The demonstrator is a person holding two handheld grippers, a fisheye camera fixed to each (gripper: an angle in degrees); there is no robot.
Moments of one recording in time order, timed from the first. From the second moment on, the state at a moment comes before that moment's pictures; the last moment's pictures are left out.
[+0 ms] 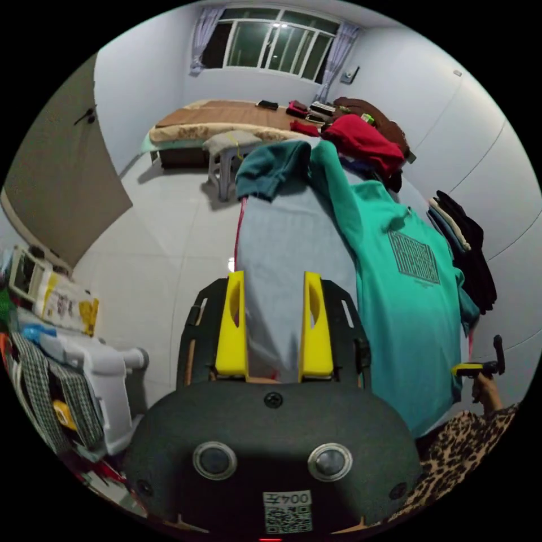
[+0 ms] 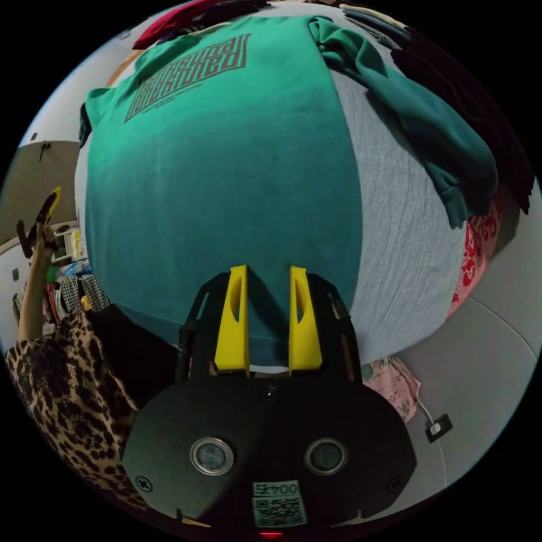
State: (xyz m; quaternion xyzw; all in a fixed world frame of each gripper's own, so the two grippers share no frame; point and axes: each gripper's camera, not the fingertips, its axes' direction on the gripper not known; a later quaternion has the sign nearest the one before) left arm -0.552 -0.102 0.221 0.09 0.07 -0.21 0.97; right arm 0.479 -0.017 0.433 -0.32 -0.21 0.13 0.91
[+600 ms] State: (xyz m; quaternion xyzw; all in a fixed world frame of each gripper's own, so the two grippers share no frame) left arm -0.597 -0.390 0.252 0.03 -0.04 -0.13 0.99; right arm 0.489 -0.105 0.516 -0.44 -0.18 0.20 0.86
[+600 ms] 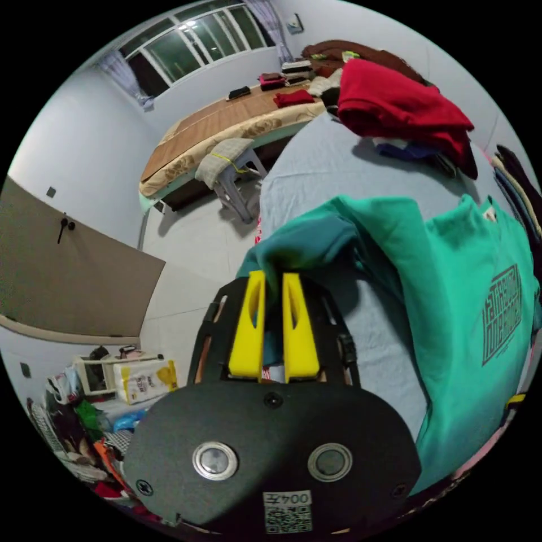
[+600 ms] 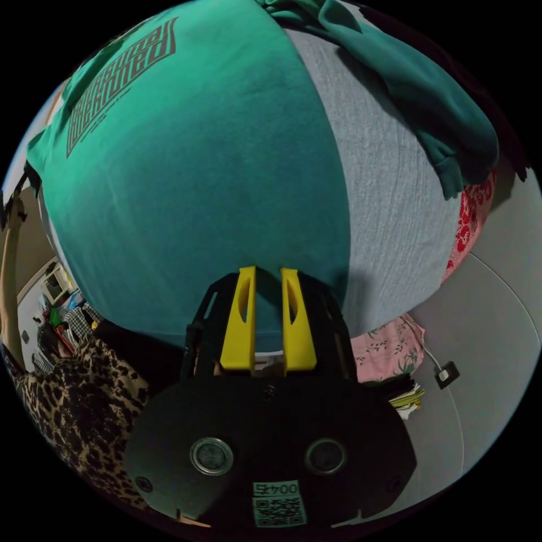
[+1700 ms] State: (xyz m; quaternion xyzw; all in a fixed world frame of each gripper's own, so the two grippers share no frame) left arm -0.787 -0.290 0.229 -0.01 0.04 -0.27 0.96; right arm 0.515 -0.164 0.562 -0.45 -0.21 0.18 0.85
